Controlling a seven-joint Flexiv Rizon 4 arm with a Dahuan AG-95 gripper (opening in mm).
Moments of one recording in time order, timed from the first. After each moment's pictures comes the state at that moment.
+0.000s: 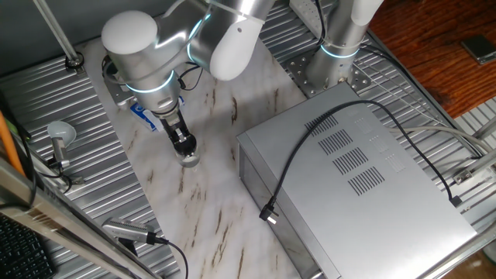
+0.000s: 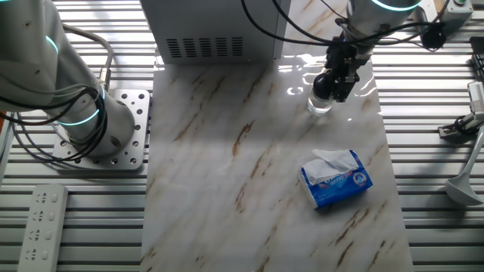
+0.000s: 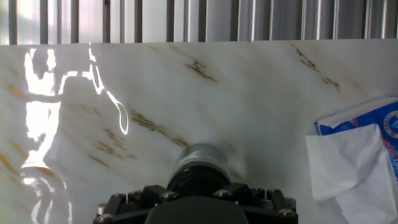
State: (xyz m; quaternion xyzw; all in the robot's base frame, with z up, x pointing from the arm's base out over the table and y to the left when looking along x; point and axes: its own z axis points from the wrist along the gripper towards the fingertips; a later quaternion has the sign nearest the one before) arm 0.567 0.074 0.104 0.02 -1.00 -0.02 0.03
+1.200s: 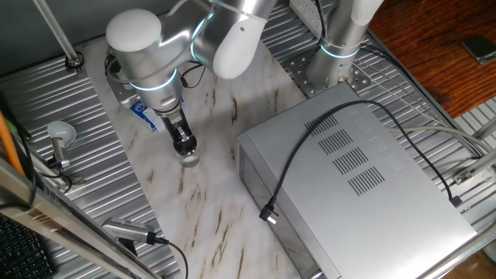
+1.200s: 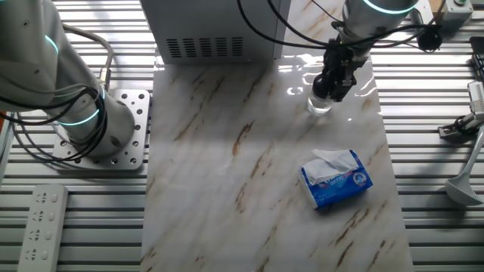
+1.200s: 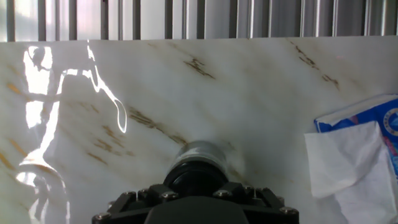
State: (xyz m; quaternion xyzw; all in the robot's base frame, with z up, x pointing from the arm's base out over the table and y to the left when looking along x) arm 0.562 0.071 0.102 0.05 -1.00 -0.03 0.03
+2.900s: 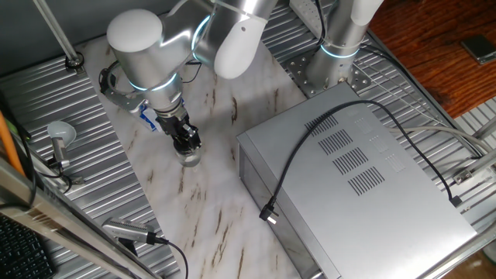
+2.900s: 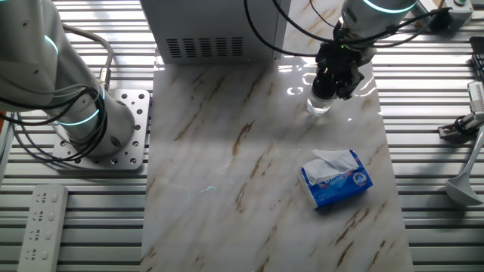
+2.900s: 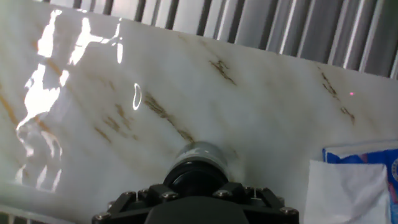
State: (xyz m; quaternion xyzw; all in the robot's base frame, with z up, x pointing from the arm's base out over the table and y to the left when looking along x) arm 0.562 0.071 0.102 0.25 -0.97 -0.03 0.02
